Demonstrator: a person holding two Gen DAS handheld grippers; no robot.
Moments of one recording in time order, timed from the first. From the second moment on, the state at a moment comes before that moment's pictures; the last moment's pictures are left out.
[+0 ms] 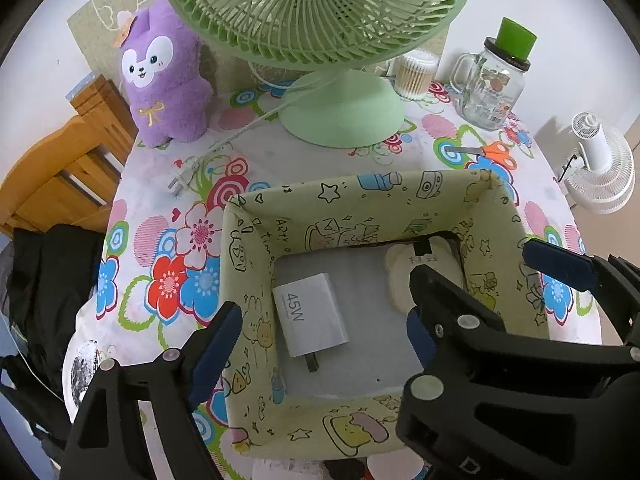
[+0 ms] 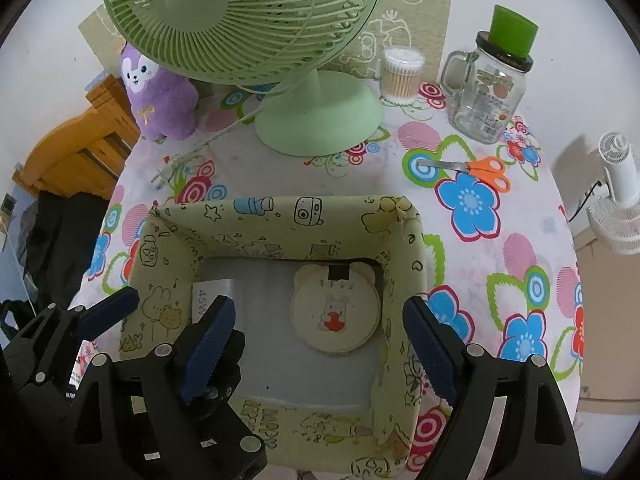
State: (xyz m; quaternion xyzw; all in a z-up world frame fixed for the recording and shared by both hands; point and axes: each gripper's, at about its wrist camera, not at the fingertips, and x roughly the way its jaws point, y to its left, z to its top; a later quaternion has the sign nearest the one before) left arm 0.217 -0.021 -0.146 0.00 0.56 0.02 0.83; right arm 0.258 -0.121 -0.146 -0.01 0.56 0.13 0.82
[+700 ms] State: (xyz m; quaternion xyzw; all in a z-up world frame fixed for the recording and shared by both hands) left arm 0.187 -0.017 -0.118 0.02 0.54 0.03 0.84; right arm 0.224 -0.123 -0.116 0.00 0.54 0.12 0.83
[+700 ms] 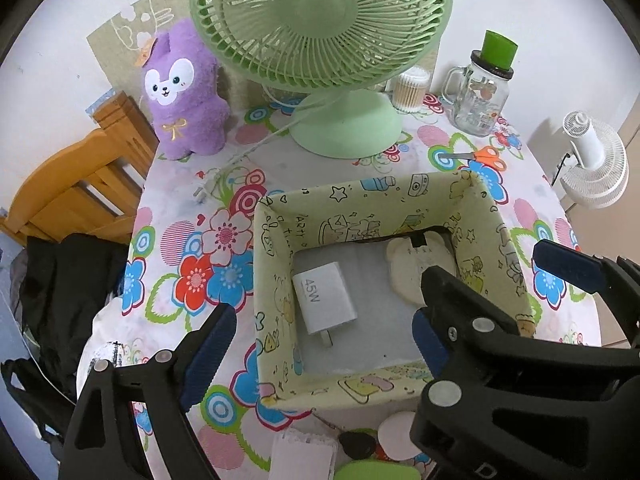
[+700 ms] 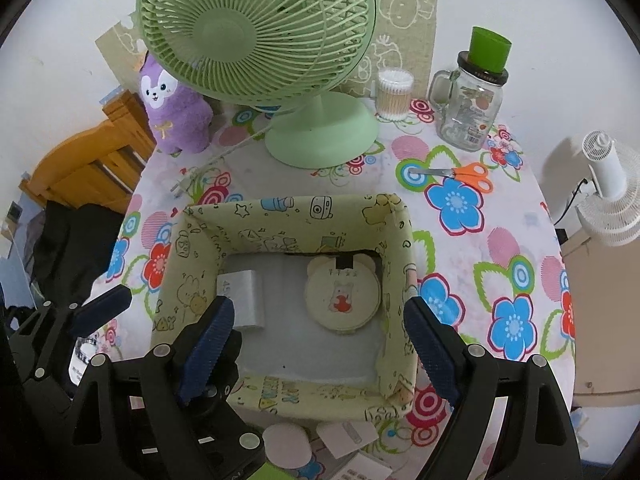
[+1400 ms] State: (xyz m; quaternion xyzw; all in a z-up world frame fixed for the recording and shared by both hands) left arm 0.145 -0.021 -0.091 0.02 0.53 0.01 0.85; right arm 0.179 -0.131 -0.083 -0.01 0.52 0.12 0.85
